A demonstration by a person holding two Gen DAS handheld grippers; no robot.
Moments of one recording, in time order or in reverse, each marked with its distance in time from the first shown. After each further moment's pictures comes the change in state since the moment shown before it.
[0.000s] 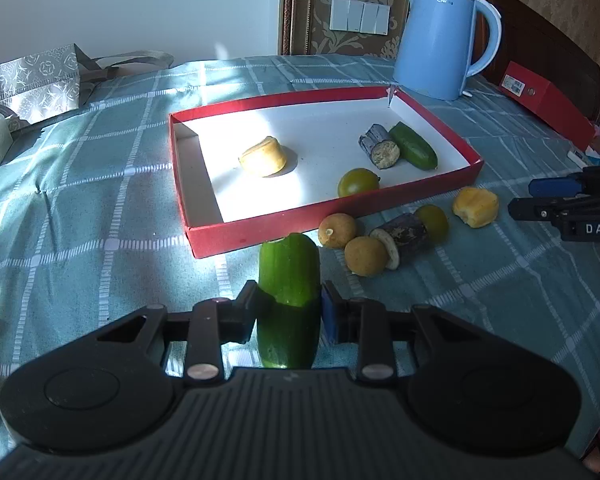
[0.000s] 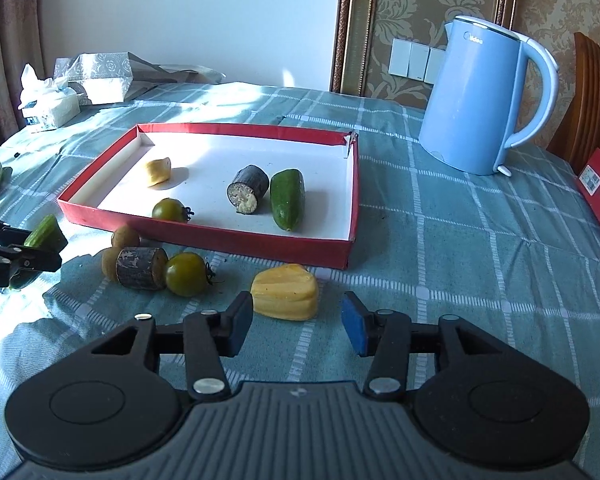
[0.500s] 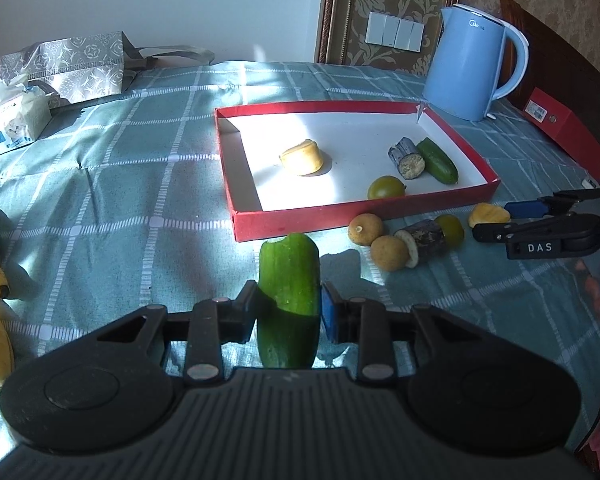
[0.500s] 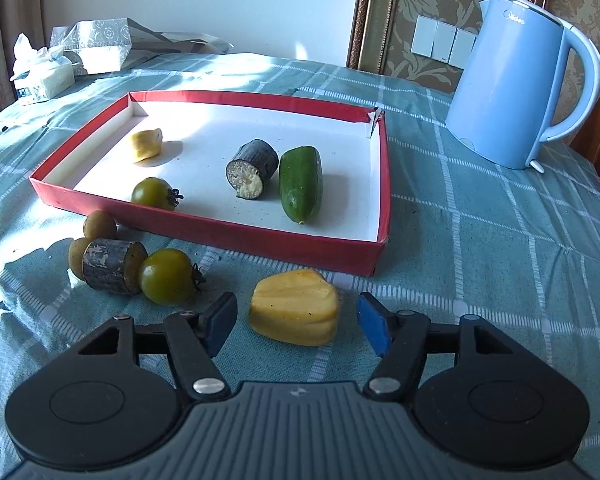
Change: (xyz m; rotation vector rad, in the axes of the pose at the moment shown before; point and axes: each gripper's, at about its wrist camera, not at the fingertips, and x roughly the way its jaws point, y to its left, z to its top) left arm -0.025 0.015 -0.009 -0.097 -0.014 0.053; right arm 0.052 0.009 0.003 -0.046 0.067 0.012
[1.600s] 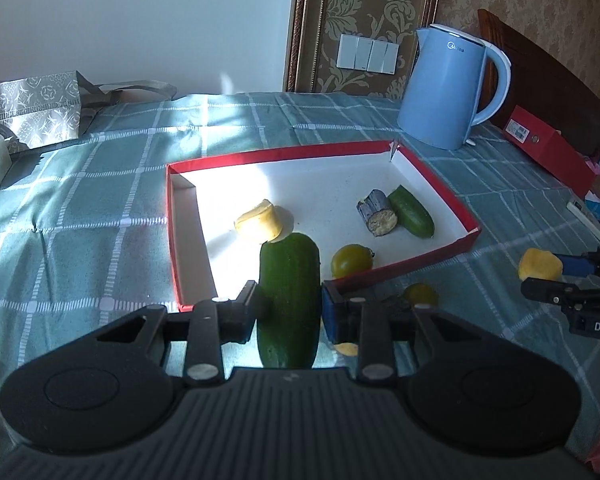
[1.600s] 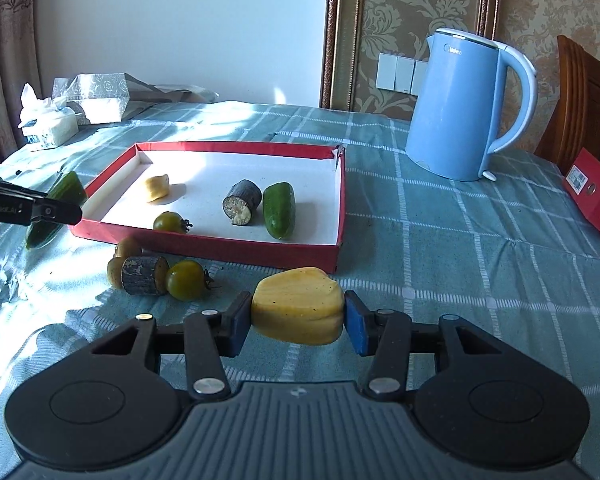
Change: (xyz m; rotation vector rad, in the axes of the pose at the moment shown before) left arm 0.031 -0.025 0.058 0.046 -0.060 -0.072; right arm -0.079 -0.014 -0.021 0.088 -0.120 -0.030
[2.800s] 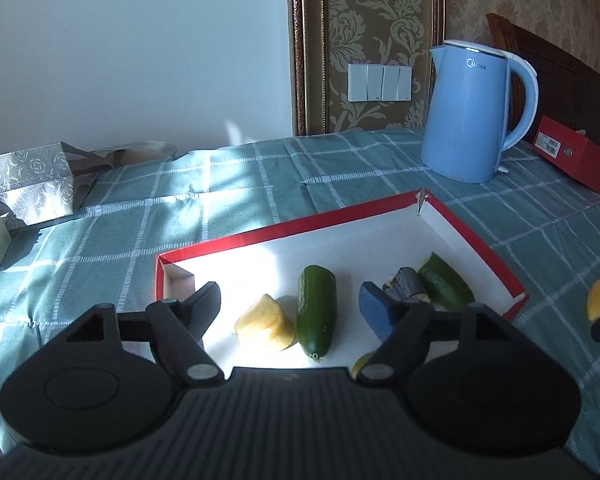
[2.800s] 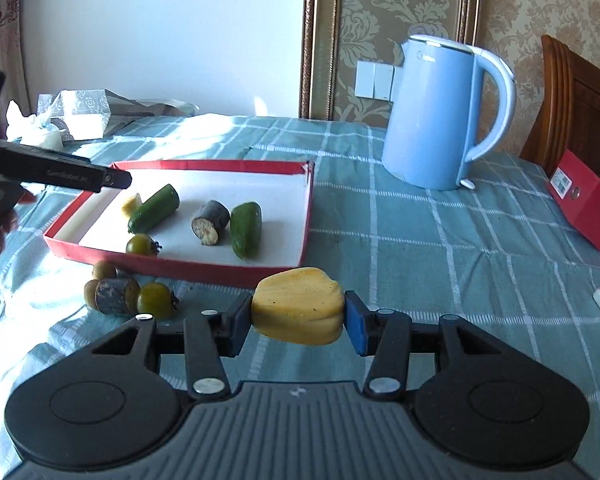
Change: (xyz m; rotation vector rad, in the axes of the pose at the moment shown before) left arm 0.034 -0.015 0.041 0.059 -0.103 0.106; right arm 0.002 -0.023 0.021 0.007 -0.025 -0.009
